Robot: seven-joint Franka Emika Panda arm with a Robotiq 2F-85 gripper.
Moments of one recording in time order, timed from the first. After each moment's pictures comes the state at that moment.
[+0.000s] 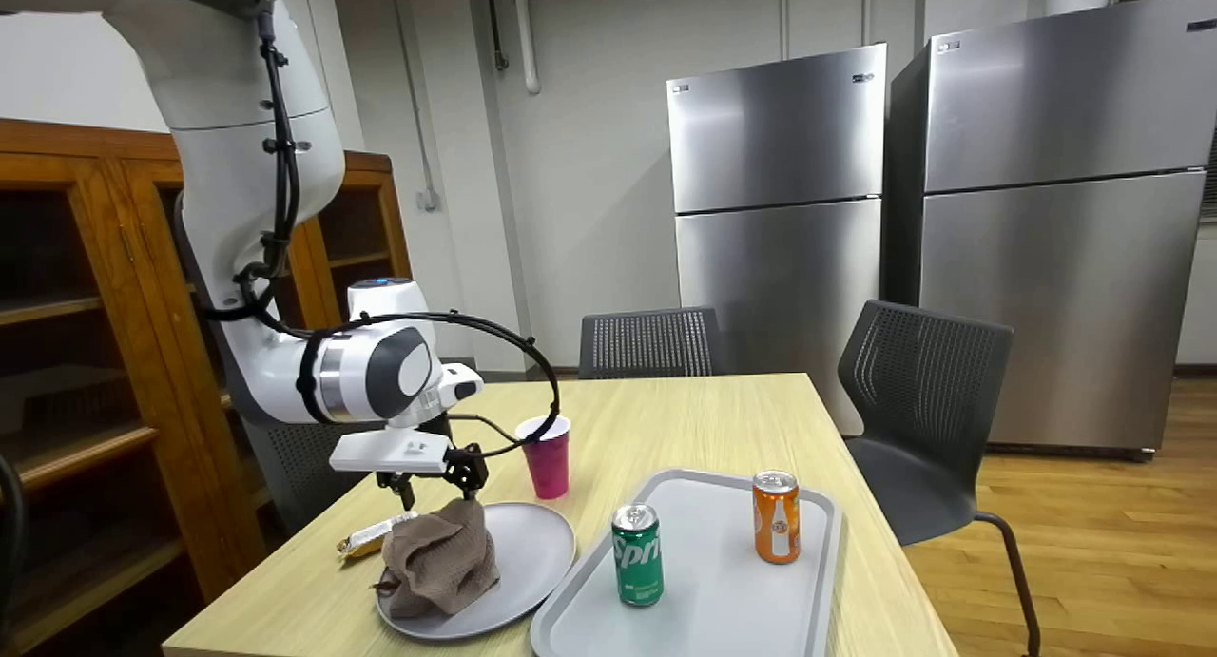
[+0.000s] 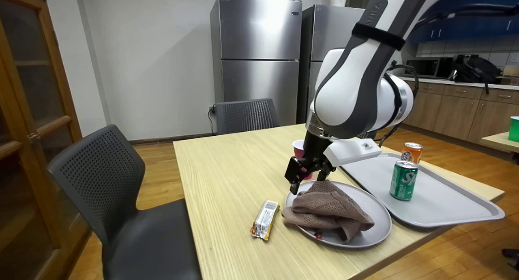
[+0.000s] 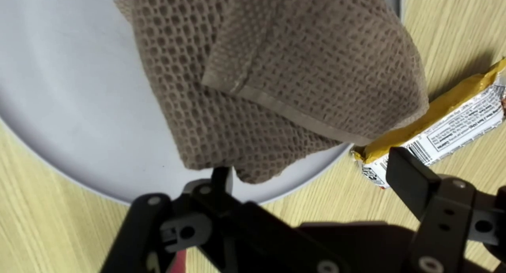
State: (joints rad) arm 0.07 0.40 0.14 -2.42 -0.07 3.01 0.00
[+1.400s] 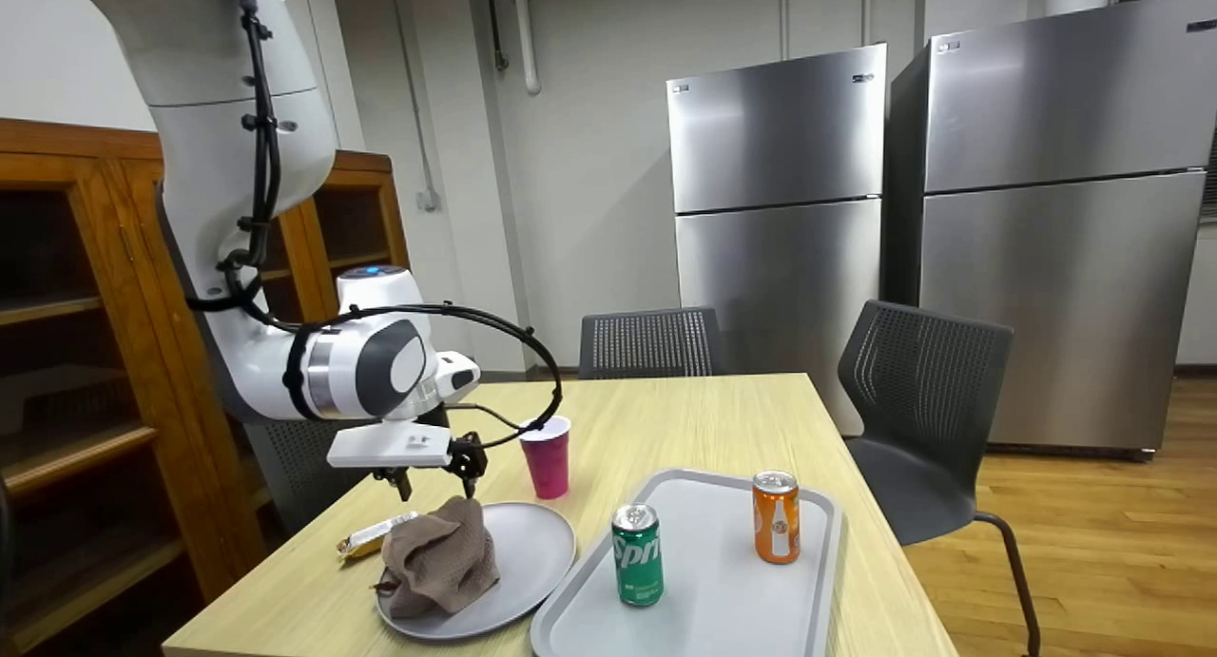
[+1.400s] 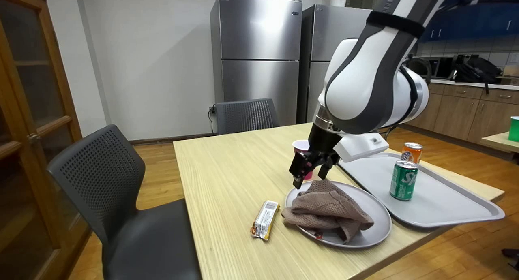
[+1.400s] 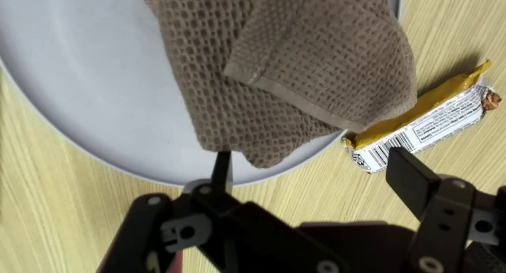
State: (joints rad) arm 0.01 0.34 0.19 -2.49 -0.07 3.08 -0.08
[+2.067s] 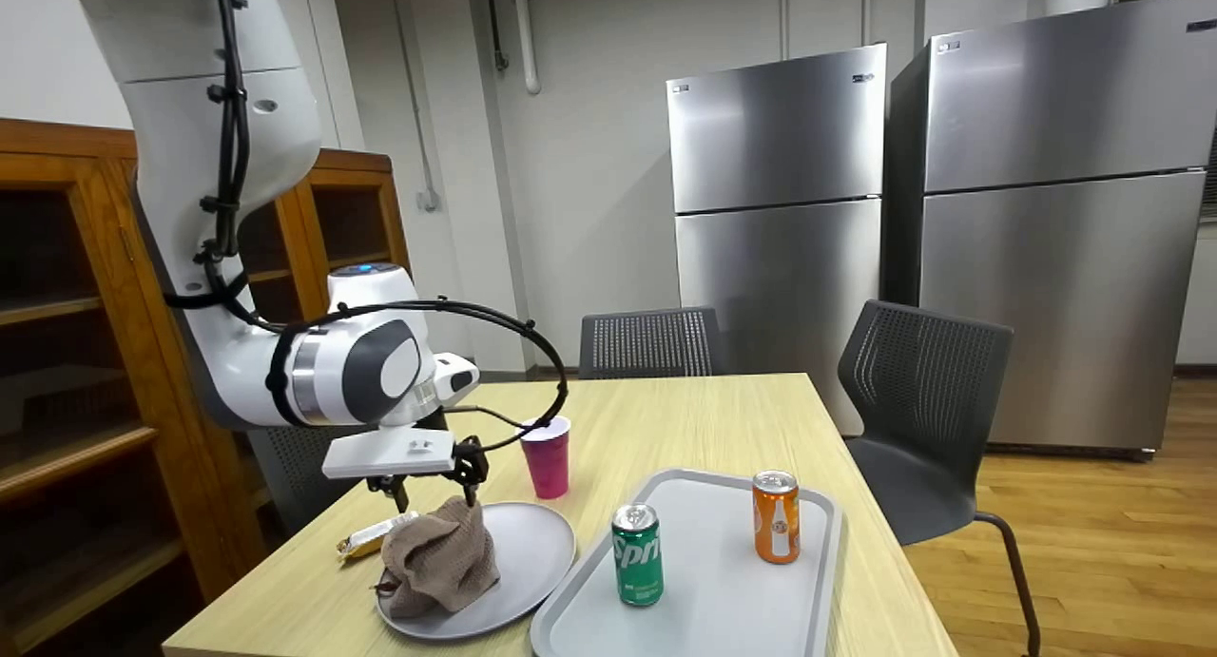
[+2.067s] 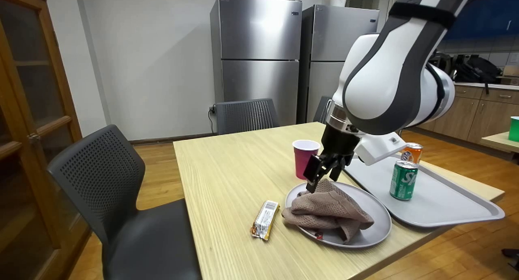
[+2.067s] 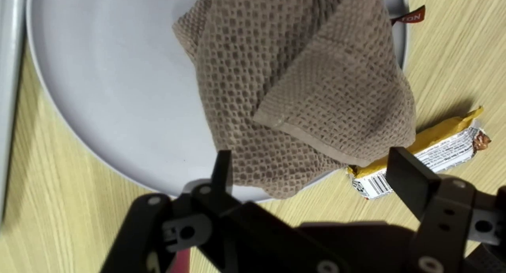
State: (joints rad) arm -0.04 0.28 0.22 -2.59 -0.07 3.10 -0.17
